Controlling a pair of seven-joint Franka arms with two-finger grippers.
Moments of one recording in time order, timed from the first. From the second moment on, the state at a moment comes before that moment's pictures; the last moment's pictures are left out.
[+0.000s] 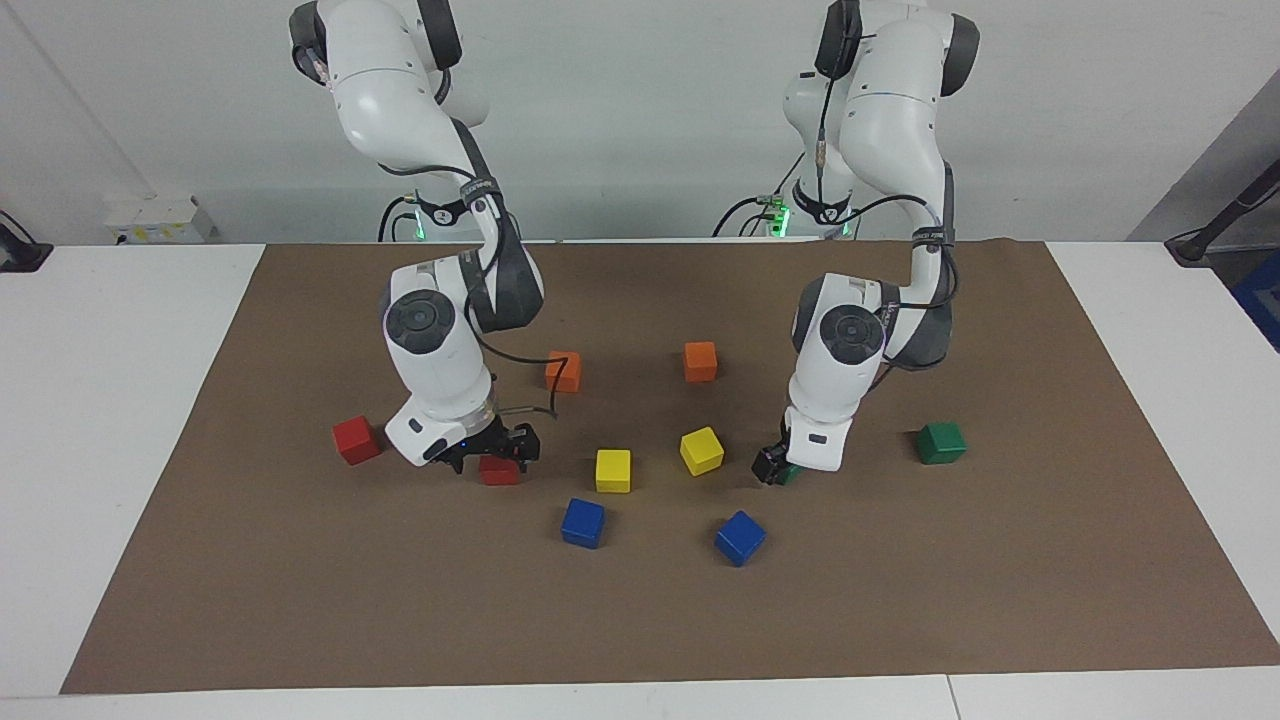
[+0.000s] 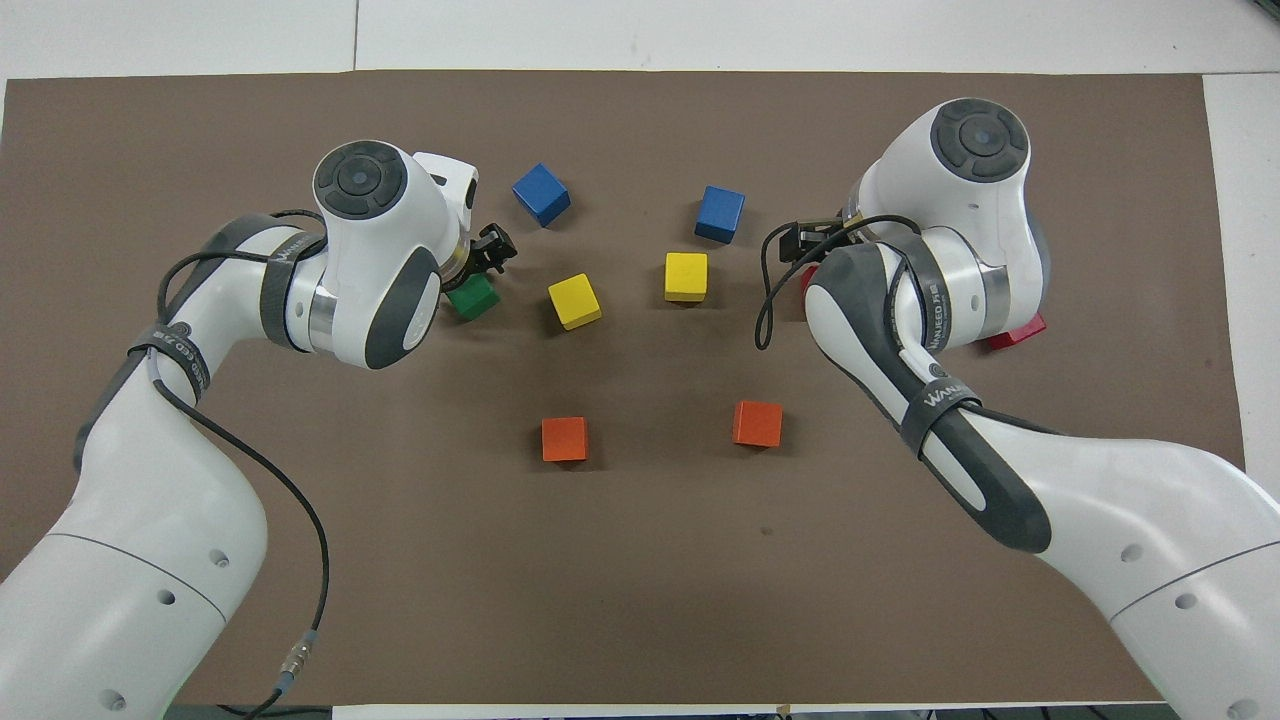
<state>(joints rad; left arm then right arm) -0.33 0.52 -0.05 -1.68 0.05 2.20 -0.84 0.19 0.50 0.06 -1.64 -0.01 2.15 0.27</state>
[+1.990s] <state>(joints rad) 0.06 0.37 -0.03 -1.71 0.01 2.03 0.14 -0.01 0.31 0.04 -1.58 -0.06 1.91 -0.24</state>
